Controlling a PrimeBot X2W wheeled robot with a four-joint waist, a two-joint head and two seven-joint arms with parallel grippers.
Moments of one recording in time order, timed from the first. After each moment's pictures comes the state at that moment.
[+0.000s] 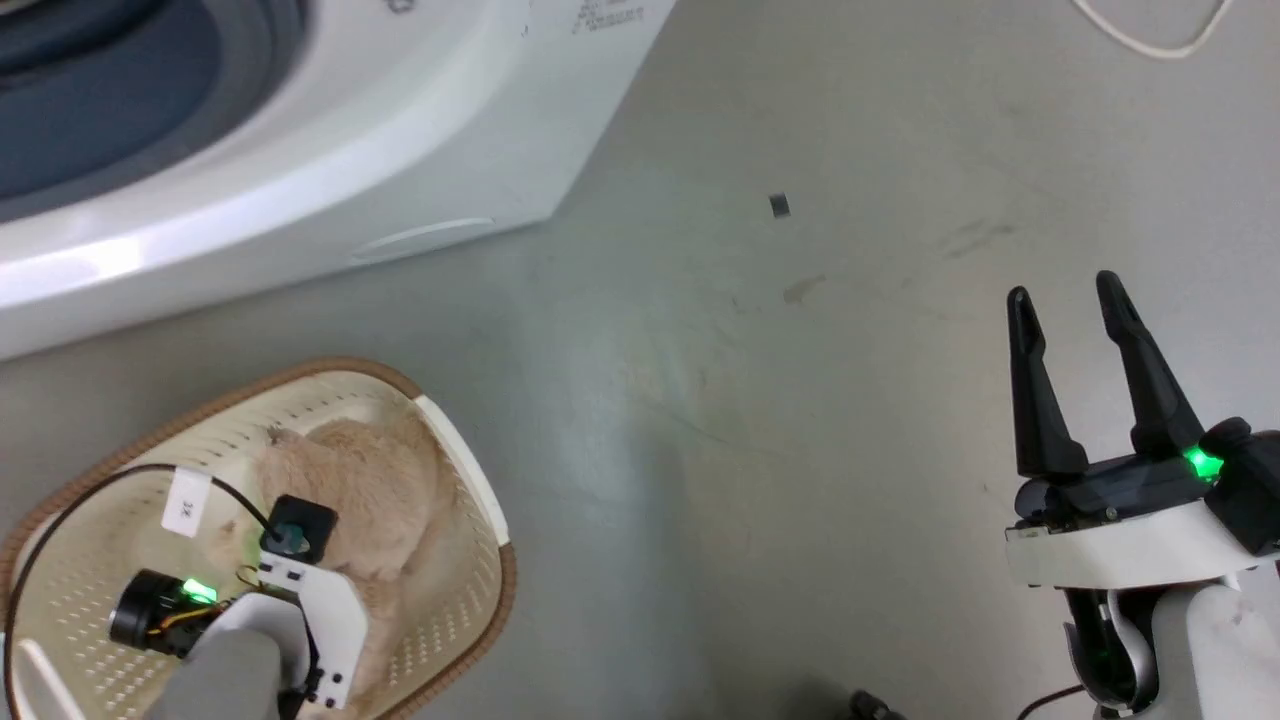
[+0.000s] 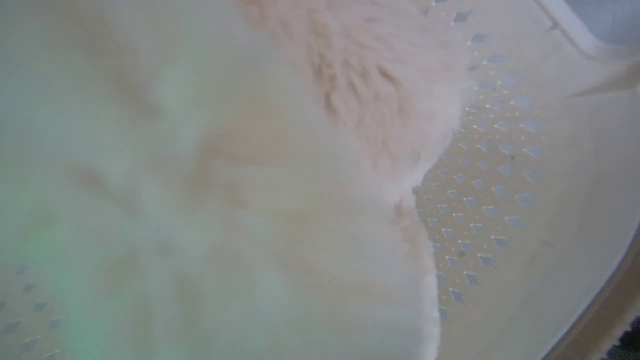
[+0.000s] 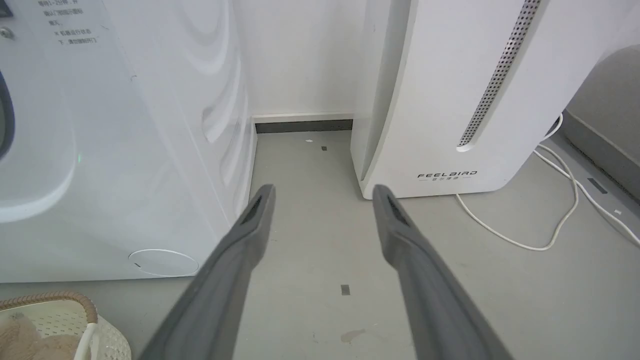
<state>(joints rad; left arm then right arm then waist) -0.64 0.30 -0.41 1.29 -0.14 -0.09 -0.17 -0.23 -0.05 -0.01 -0.02 0.18 0.13 -0.25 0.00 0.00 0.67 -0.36</state>
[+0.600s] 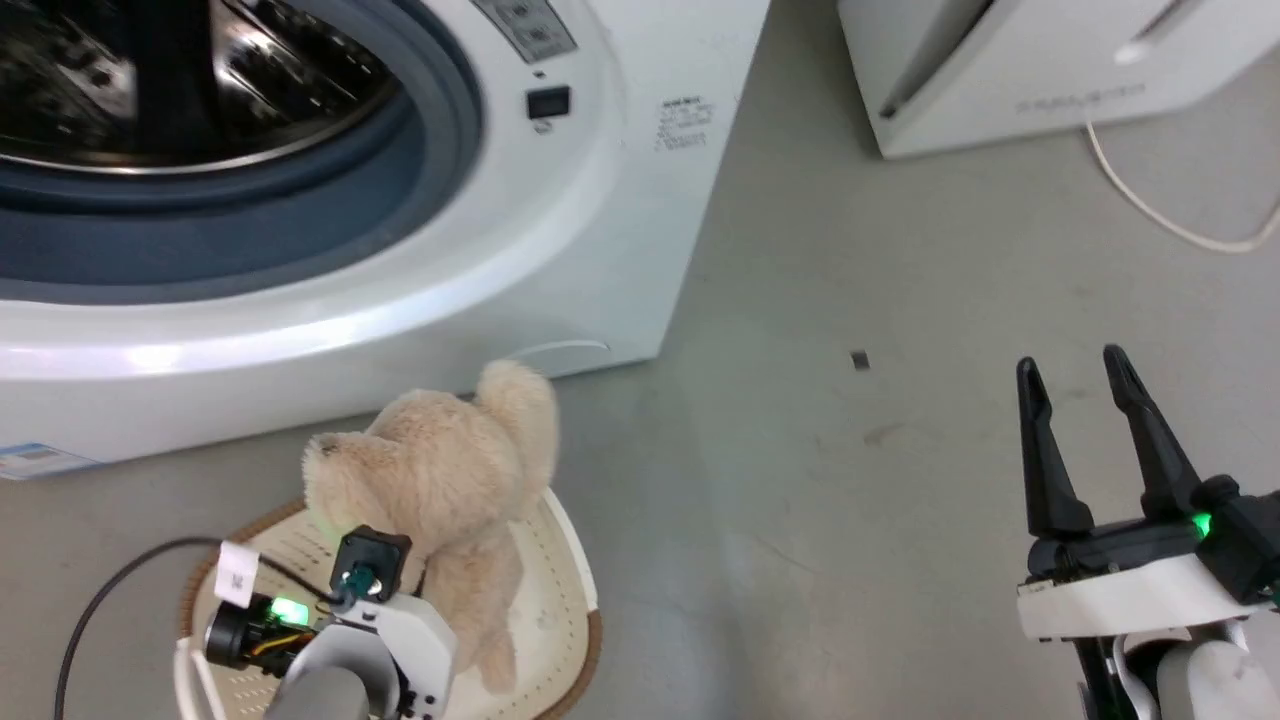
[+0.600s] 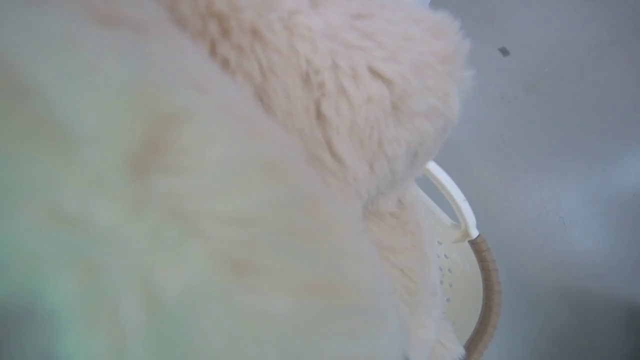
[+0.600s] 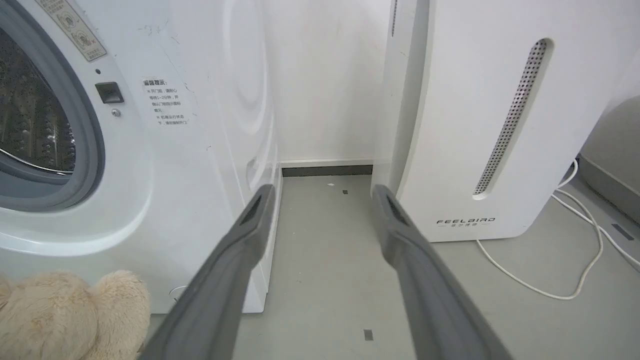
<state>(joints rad) -0.43 0.23 -0.37 0.93 -0.18 0.00 -0.26 -0.14 -0.05 -0.06 0.01 0.12 0.13 -0.26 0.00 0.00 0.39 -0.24</state>
